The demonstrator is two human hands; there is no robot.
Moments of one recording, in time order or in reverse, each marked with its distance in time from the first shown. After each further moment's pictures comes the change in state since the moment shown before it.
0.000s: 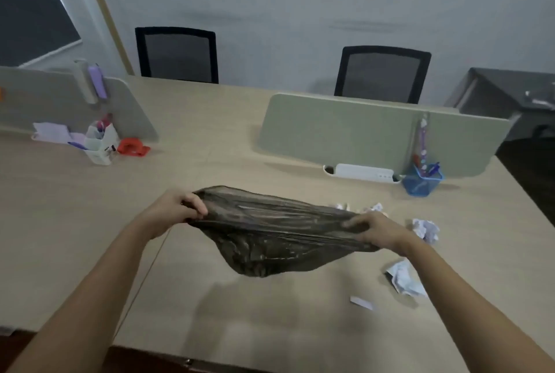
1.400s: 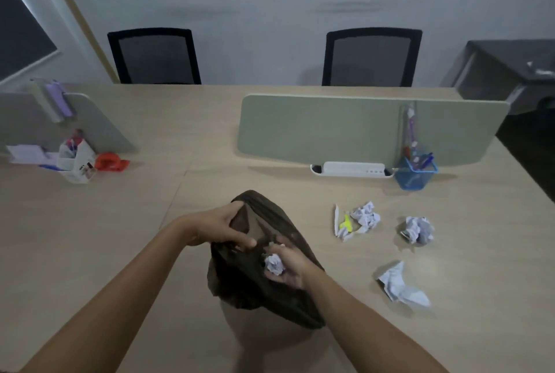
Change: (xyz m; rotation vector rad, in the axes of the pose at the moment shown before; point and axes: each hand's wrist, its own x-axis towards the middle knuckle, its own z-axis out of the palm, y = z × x) left_hand 0.038 0.085 0.106 0.190 -0.545 -0.165; right_hand 0.061 -0.040 0.127 1.161 -0.292 0.406
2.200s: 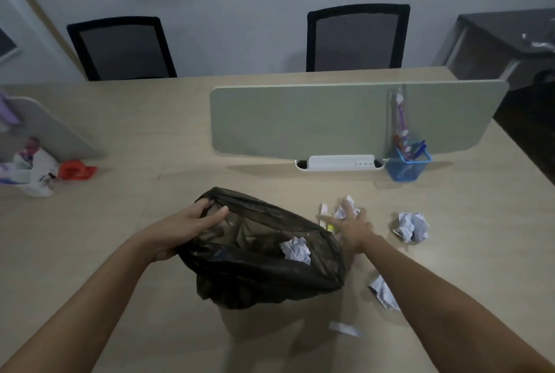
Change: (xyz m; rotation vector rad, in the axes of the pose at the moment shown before) left_hand 0.045 -0.001 -0.003 -0.404 0.141 0.055; right_hand 0.046 -0.069 -0.204 -1.802 0.441 -0.241
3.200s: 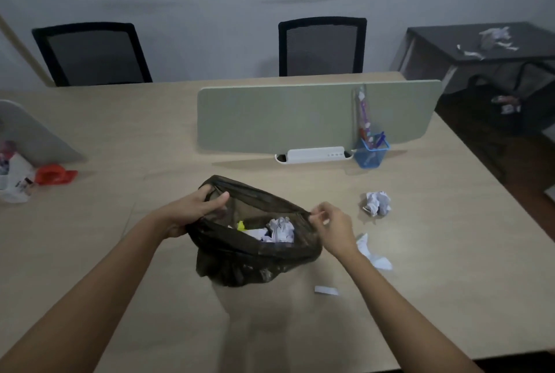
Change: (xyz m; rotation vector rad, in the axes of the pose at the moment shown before) left_hand -0.014 0.005 0.007 0.067 -0.057 0.012; right_hand -0.123 -0.078 -0.022 0.881 0.594 0.166
